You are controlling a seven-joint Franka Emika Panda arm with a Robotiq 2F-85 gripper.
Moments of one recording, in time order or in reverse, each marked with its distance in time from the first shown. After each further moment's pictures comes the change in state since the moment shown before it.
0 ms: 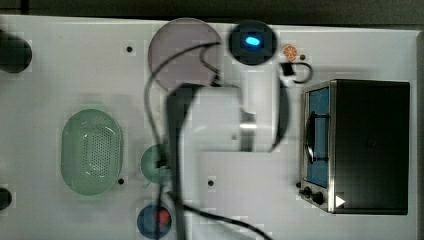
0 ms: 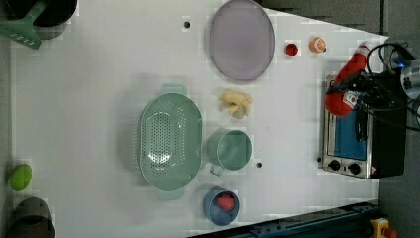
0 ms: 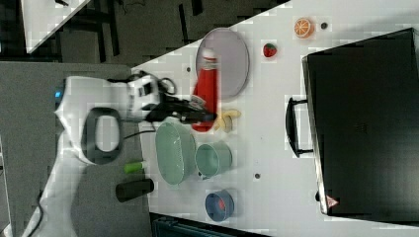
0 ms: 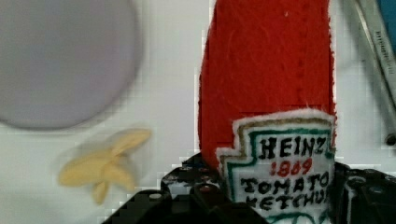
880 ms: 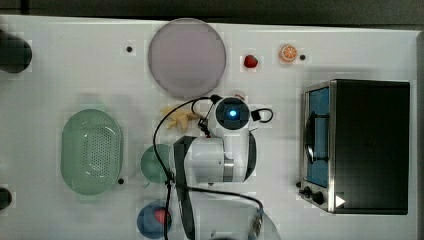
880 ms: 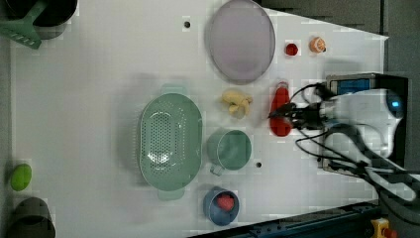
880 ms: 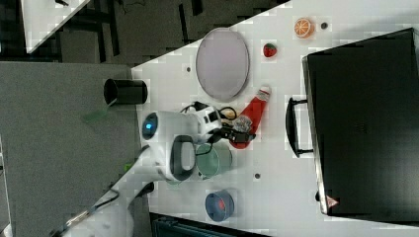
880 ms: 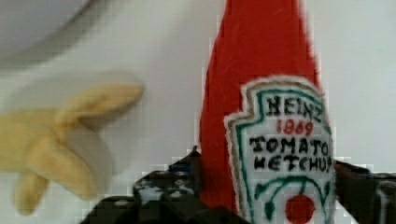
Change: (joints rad) arm 0.051 0.175 -0.026 -0.404 0.018 0.569 -0.067
